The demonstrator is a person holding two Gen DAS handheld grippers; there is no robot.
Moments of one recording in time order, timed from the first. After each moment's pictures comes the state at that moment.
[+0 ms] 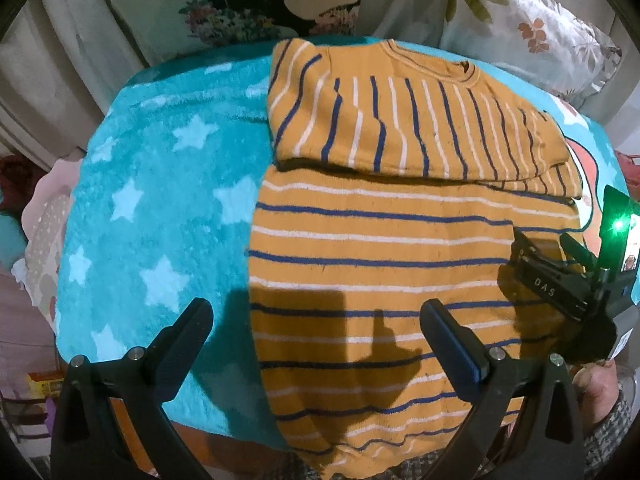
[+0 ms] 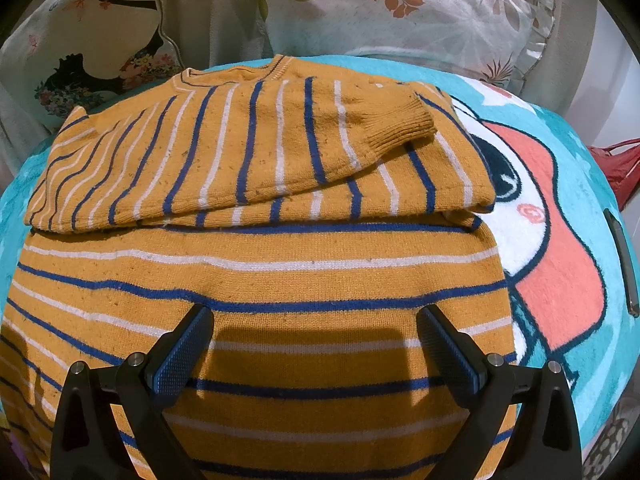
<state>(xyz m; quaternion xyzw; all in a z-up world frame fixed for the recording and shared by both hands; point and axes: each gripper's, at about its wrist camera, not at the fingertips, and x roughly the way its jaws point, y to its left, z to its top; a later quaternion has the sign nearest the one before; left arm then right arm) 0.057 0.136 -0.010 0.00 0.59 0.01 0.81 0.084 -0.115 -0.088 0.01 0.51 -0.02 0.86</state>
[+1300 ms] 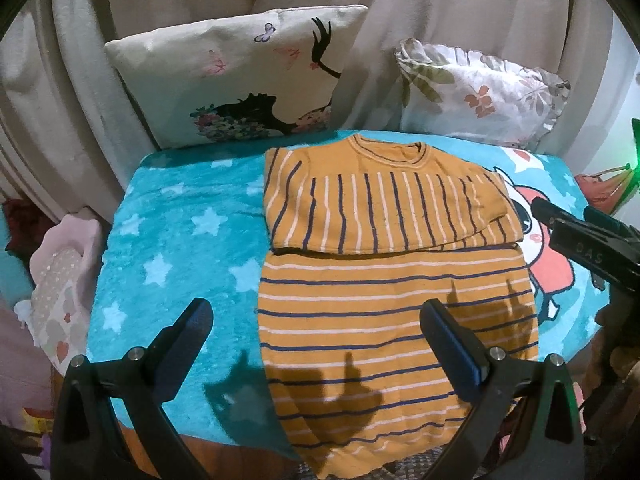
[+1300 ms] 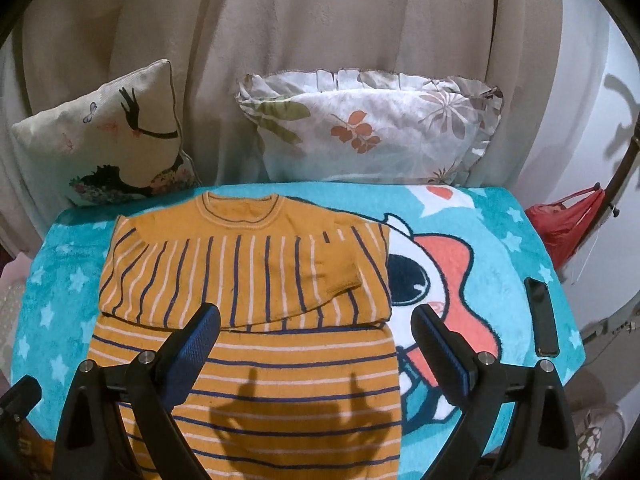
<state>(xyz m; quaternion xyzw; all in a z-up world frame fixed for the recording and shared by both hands) 0.030 0.125 0.089 0.01 0.49 -0.02 0.87 0.070 -0.113 0.087 0.00 0.44 -0.06 0.90</state>
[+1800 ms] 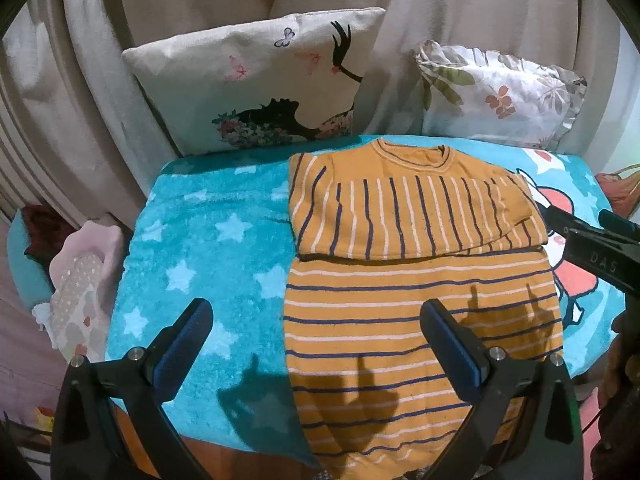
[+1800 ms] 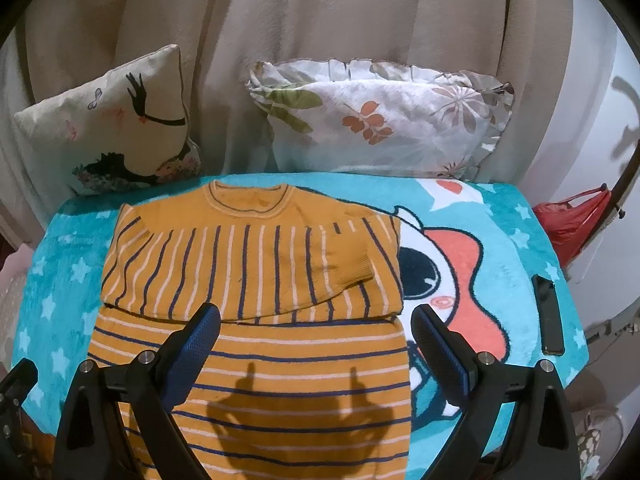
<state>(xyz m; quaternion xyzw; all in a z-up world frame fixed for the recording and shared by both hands) 0.032 0.132 0.086 0.03 0.47 0.02 0.88 0.072 -0.102 0.076 -0.01 0.45 -0.05 0.89</state>
